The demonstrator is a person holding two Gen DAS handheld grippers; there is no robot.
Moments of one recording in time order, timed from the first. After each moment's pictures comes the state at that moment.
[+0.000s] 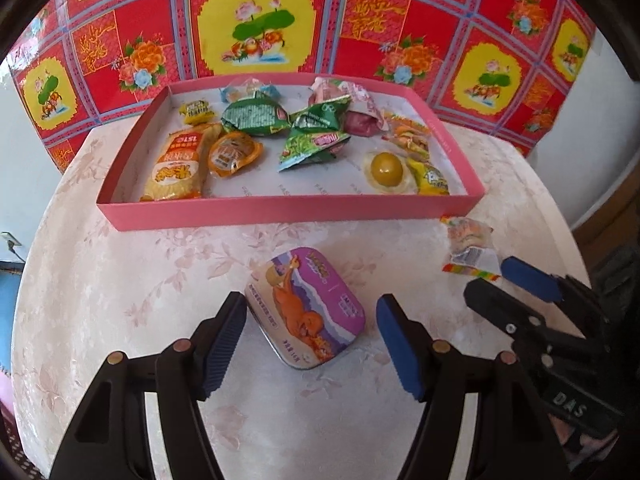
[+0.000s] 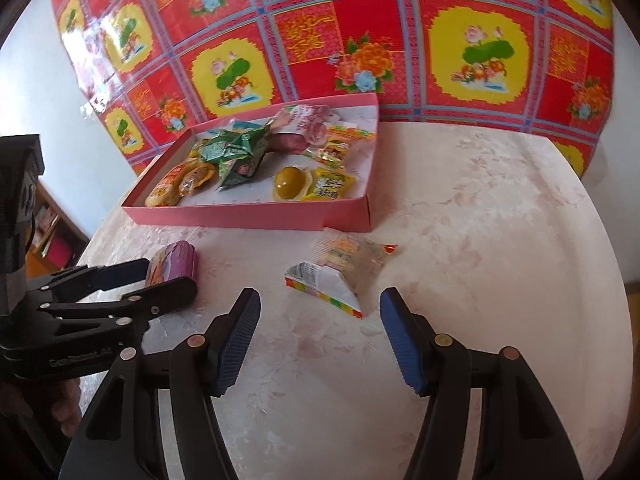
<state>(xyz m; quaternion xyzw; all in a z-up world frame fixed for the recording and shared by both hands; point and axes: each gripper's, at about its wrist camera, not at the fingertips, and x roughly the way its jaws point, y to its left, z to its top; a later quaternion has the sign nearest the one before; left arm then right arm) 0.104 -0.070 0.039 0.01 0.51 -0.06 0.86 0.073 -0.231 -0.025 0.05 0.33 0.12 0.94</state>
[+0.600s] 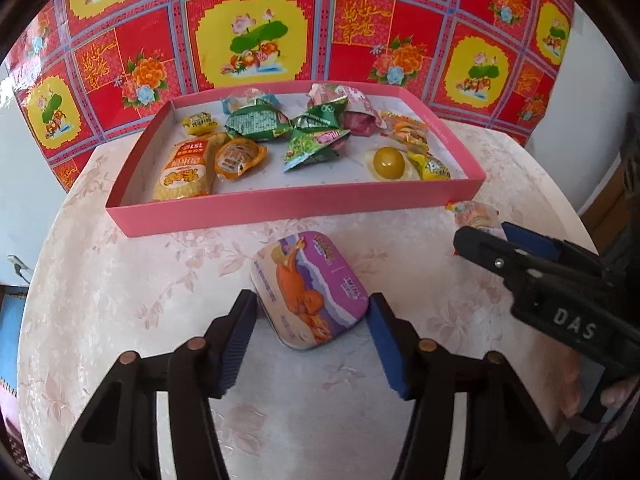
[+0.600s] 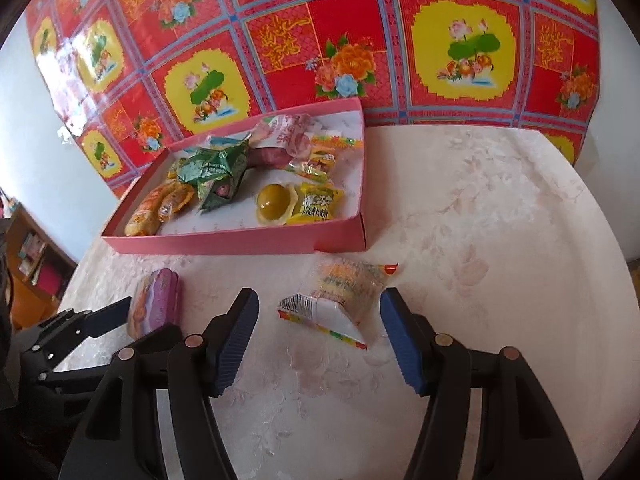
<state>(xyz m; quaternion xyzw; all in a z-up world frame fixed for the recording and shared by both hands) 0.089 -0.061 0.032 0.04 0.48 -0.08 0.88 0.091 -0.221 -0.024 0.06 0.32 0.08 0.94</state>
